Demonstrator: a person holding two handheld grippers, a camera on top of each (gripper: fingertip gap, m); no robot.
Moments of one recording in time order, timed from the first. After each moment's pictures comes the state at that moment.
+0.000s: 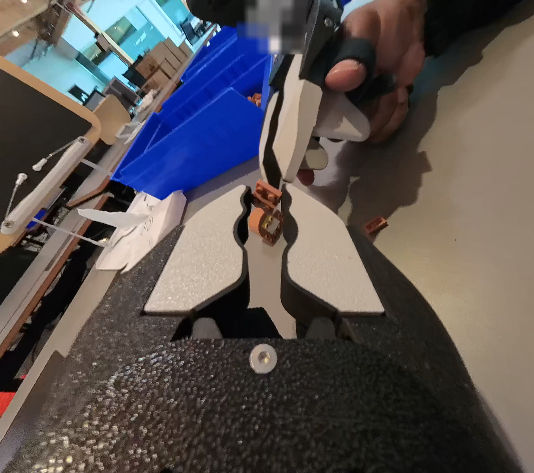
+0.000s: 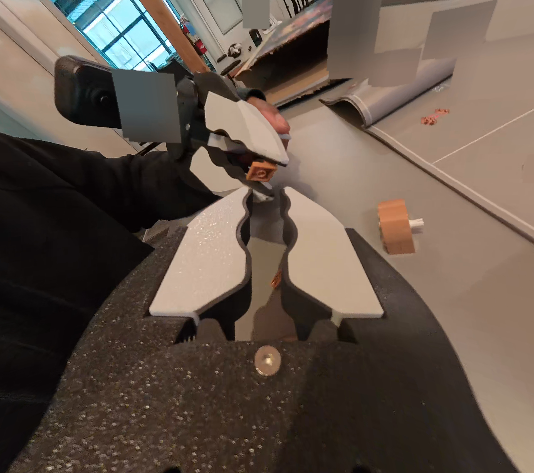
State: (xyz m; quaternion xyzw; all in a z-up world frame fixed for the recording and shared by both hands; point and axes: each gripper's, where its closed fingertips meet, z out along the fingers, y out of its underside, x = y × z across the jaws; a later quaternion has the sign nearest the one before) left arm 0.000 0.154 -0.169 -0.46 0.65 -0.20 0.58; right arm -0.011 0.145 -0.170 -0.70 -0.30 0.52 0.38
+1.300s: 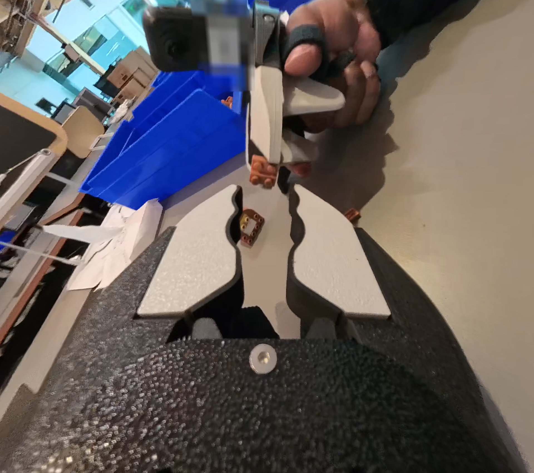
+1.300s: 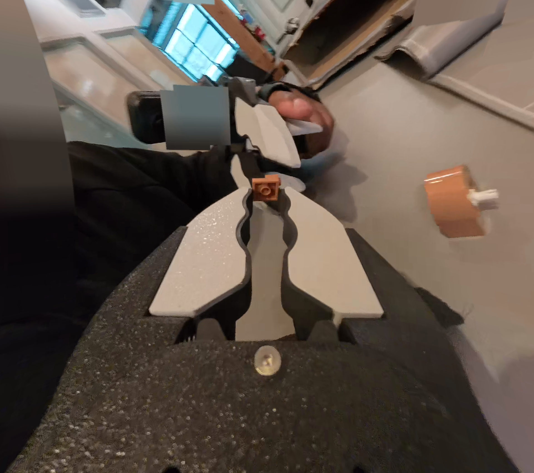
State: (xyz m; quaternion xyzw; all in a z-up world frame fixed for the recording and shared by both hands) left arm 0.000 0.140 -0.184 -0.43 0.67 -0.22 0.56; right arm -0.011 0.129 -0.169 -0.68 -0.27 0.63 0.26
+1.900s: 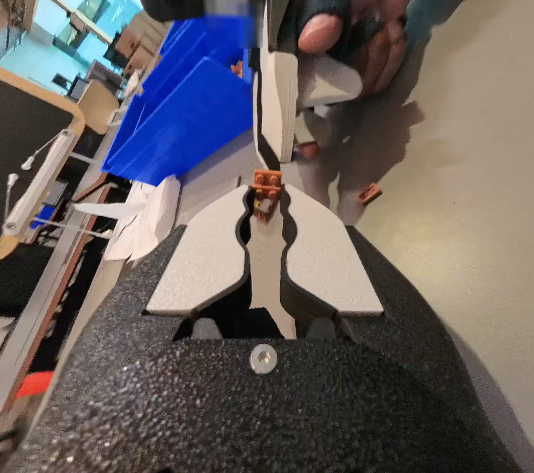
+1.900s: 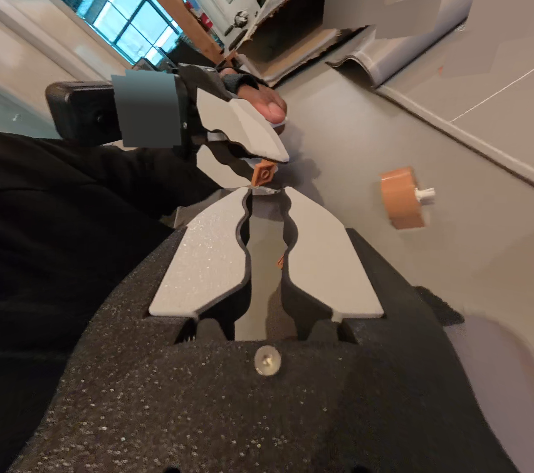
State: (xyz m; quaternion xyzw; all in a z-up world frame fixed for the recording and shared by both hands) left arm -0.006 0.155 -0.189 -0.45 0.69 -0.14 0.55; right arm -0.009 0.141 -0.183 -0.73 -0.28 0.55 0.31
